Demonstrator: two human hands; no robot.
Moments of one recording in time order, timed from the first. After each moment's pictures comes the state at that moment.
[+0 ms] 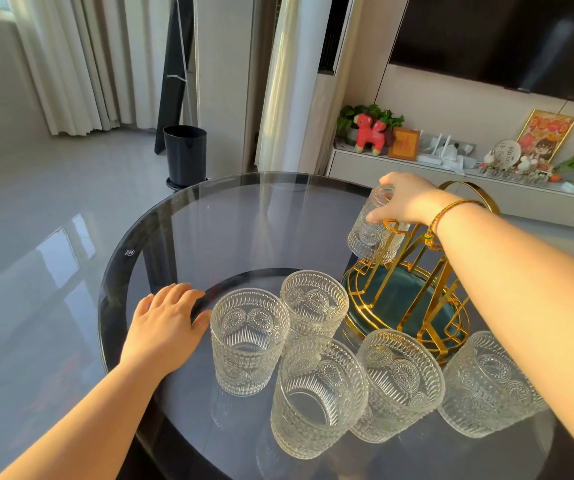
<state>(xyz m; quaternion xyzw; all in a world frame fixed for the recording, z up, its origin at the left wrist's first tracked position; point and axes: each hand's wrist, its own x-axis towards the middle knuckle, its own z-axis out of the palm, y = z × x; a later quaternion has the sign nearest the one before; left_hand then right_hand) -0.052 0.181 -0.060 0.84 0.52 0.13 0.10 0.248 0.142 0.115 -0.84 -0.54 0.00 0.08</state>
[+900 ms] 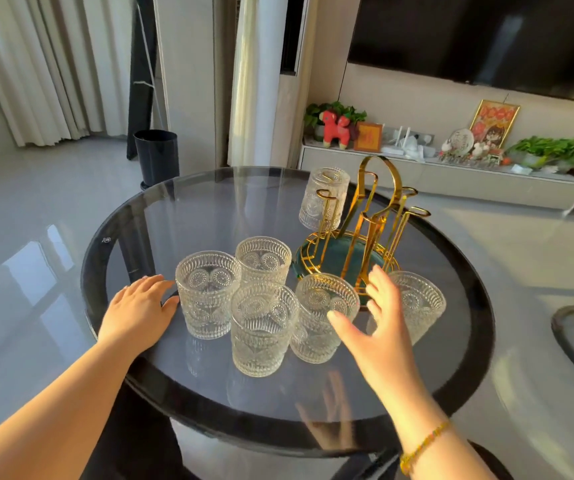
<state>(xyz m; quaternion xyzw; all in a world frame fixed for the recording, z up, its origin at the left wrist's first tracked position) -0.059 0.139 -0.056 0.83 0.53 0.13 0.11 0.151 -0.066 -0.003 -0.69 -0.44 0.09 0.56</state>
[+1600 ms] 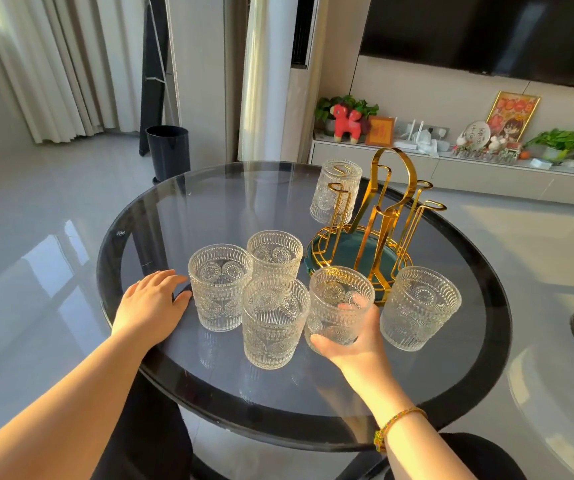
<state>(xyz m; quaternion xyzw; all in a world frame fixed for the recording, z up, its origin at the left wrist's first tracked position) -0.061 0.135 -0.053 0.83 0.53 0.13 0.11 0.153 -0.046 -0.058 -0.70 -0.40 0.20 0.55</state>
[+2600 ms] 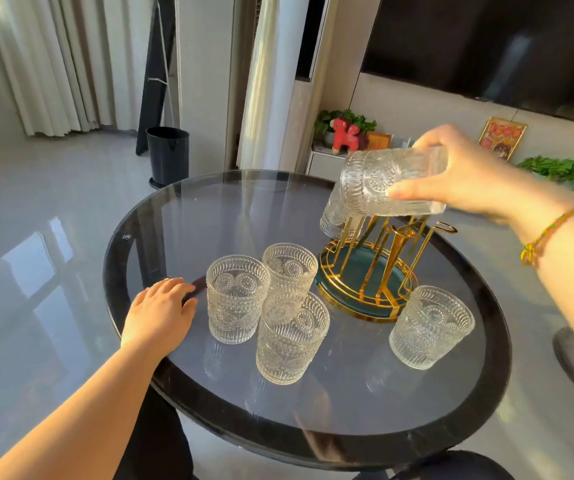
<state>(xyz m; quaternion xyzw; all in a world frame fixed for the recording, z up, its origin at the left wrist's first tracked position) -0.065 0.138 -0.056 0.82 0.53 0.16 0.13 0.201 -0.003 0.180 -0.79 -0.55 -0.02 0.25</state>
